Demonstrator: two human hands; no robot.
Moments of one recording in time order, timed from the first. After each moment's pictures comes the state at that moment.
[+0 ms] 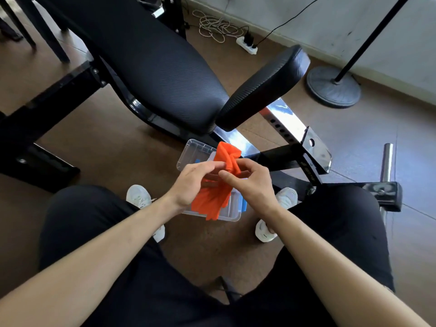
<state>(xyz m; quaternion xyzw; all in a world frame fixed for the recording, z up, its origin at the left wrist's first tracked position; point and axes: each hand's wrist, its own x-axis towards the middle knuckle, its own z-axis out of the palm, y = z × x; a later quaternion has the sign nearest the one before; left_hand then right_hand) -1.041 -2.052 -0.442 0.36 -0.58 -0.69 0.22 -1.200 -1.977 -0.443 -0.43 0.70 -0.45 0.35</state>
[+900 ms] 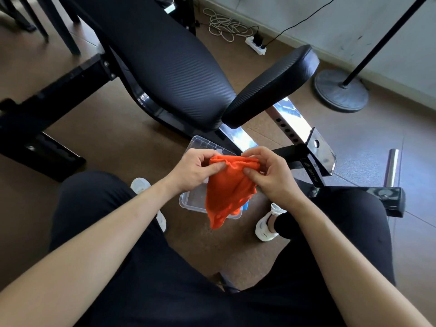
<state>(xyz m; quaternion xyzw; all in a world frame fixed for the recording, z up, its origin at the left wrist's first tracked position) -1.034 -2.076 -0.451 0.29 -0.72 -0.58 0.24 -1.237 -1.967 -0.421 -0.56 0.63 -0.41 0.35</state>
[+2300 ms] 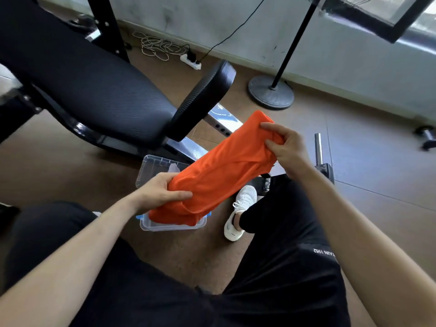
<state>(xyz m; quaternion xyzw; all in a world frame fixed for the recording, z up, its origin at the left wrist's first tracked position) -1.060 -2.064 -0.448 0.27 -0.68 -0.68 0.03 -1.361 -1.921 -0.367 -0.38 0.76 -0.49 0.19</state>
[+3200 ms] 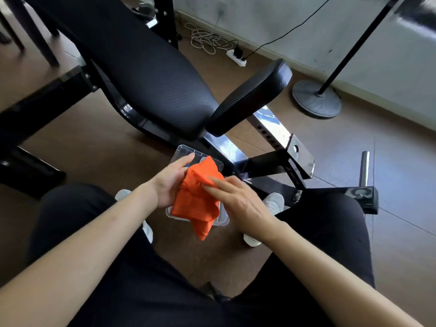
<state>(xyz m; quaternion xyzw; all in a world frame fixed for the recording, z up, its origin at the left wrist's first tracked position) -1.034 -2.080 -0.454 0.41 -0.34 -0.84 0.05 -1.207 -1.939 -0.439 -0.81 0.55 -0.19 0.08</state>
